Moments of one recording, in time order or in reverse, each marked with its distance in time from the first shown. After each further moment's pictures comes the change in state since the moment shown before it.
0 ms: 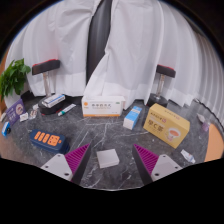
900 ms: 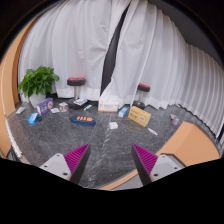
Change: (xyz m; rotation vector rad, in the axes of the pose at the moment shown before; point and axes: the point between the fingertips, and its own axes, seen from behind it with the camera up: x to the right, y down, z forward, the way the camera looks) arm -0.054 0.052 -0.394 0.053 0.089 -0.032
